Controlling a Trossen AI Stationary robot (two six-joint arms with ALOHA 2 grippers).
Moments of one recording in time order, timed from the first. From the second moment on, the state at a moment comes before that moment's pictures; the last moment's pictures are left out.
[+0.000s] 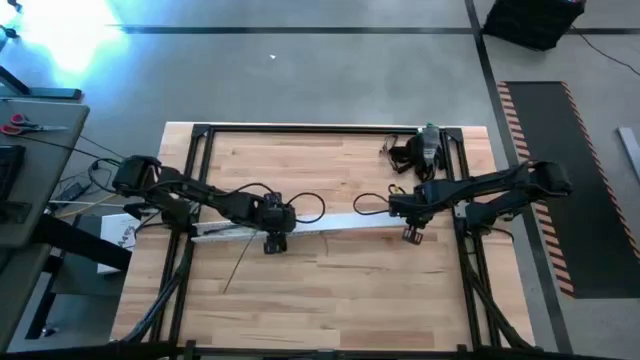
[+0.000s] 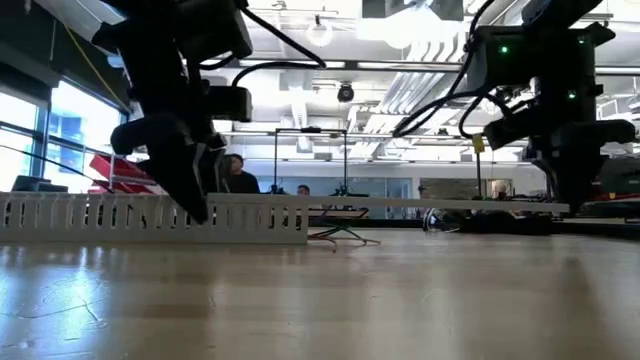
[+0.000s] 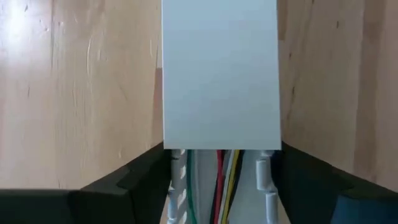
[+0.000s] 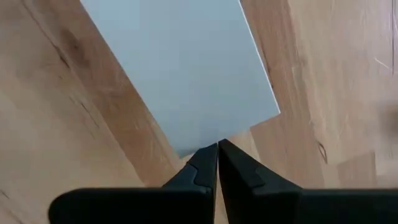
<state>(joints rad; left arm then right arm) -0.13 1.58 0.84 -0.46 -0.23 -0.11 -0.01 1.33 0.70 -0.93 0.07 0.35</state>
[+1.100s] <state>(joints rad) -0.13 1.58 0.90 -0.67 -0.19 -0.10 -0.01 1.33 0.69 -0.90 0.10 0.34</state>
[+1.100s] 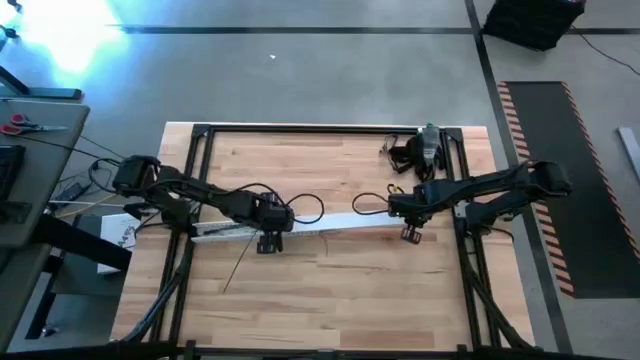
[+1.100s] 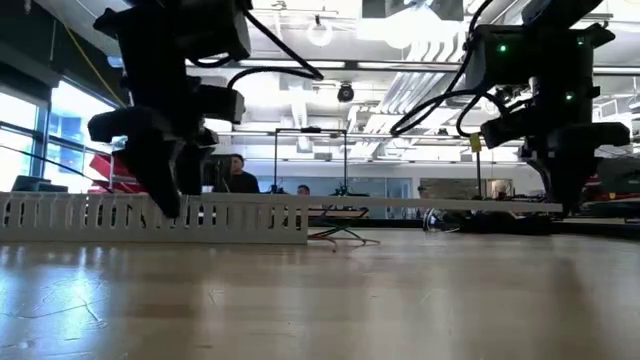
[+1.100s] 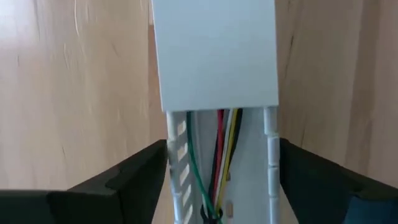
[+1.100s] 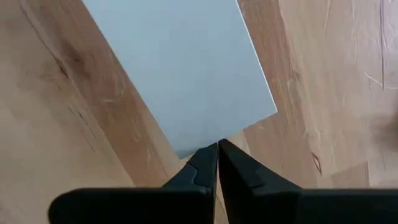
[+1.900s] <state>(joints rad) -0.13 1.58 0.86 -0.57 -0.23 -0.12 -0.01 1.33 0.69 -0.90 0.10 0.33</state>
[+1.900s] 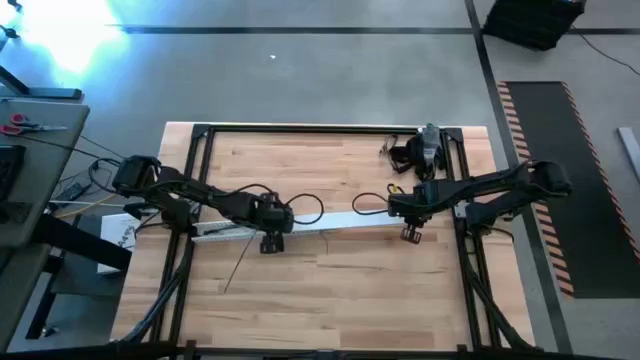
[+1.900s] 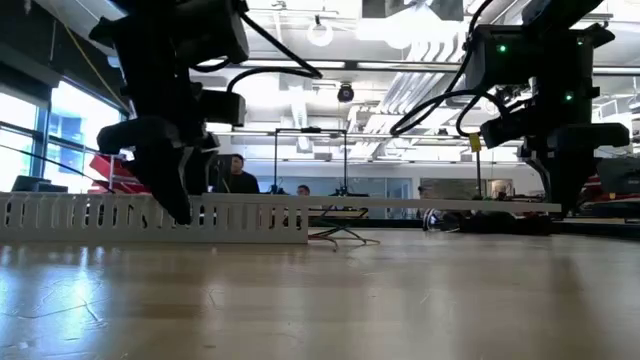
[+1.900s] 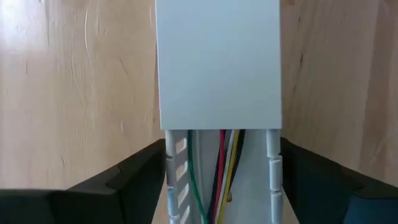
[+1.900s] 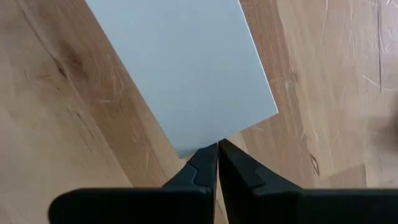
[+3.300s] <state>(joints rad) -0.13 1.58 0.91 -0.67 -0.22 -0.08 -0.01 1.33 0.69 -0.81 0.16 0.24</state>
